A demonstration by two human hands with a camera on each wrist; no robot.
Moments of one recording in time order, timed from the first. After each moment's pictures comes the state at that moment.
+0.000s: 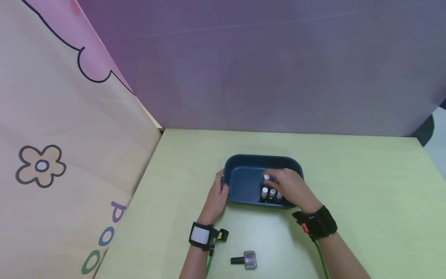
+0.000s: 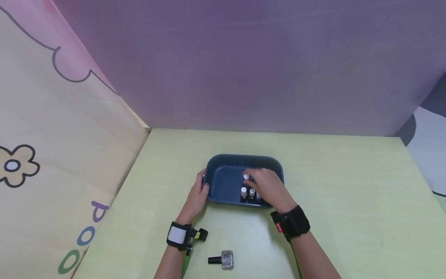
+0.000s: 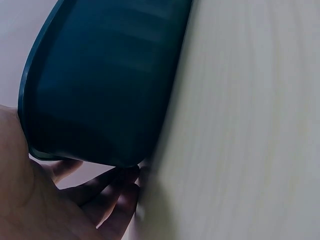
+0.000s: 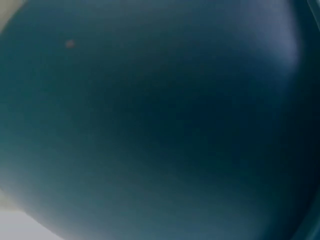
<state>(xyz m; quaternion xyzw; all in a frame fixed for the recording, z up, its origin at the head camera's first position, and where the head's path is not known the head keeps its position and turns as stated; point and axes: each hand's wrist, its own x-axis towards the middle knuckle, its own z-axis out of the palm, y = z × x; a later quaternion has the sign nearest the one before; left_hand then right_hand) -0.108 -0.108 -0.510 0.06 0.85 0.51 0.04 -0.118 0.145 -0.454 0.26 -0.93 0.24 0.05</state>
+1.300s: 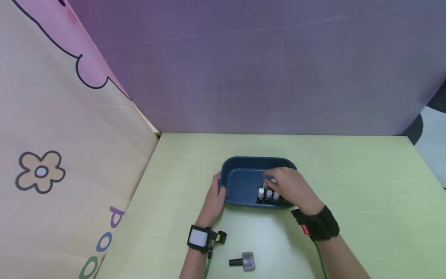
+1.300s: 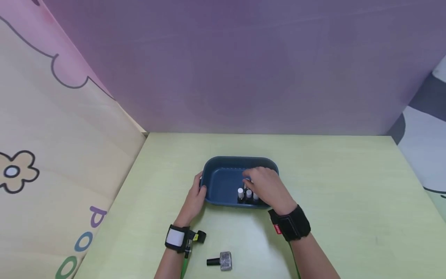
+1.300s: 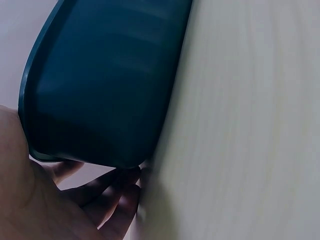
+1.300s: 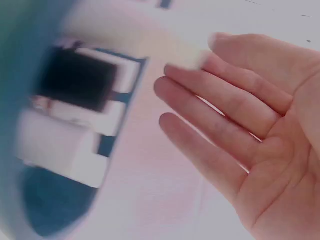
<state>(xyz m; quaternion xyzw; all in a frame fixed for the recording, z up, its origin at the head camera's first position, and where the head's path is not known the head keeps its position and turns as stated) -0.114 -0.112 -0.509 0.04 0.86 0.51 0.04 -0.113 0.138 -0.426 0.23 -0.95 0.20 0.04</state>
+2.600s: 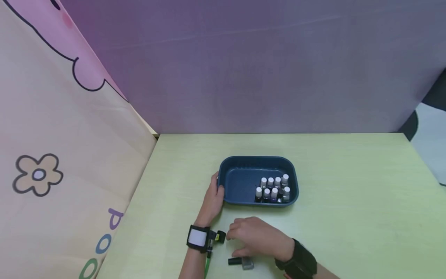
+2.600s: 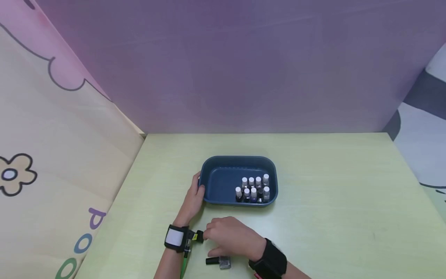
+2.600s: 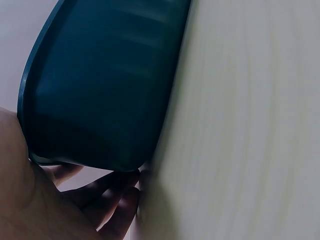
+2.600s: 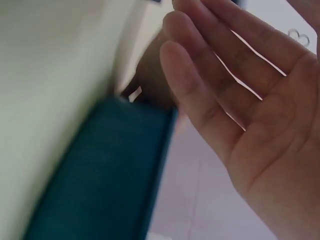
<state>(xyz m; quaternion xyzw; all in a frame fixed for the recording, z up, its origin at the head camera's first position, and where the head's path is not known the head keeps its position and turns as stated) -0.115 -0.111 -0.511 0.06 0.86 0.50 0.02 -0.035 0.058 -0.450 0.49 -0.84 0.19 -0.09</state>
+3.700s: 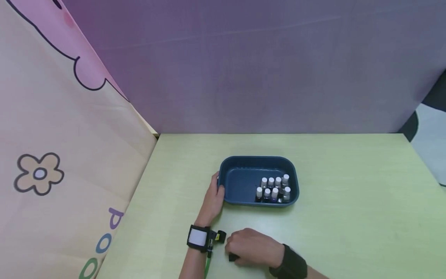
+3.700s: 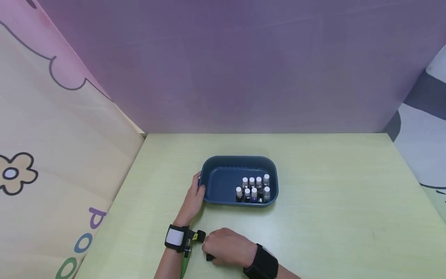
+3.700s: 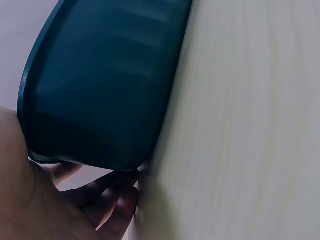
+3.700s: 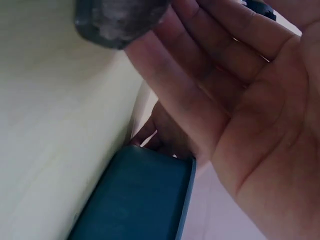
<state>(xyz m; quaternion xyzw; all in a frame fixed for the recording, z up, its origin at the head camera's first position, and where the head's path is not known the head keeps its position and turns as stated) -0.116 -0.113 -0.514 0.05 0.86 0.50 0.03 -0.021 0.040 -0.473 0.52 -0.83 0.14 -0.14</state>
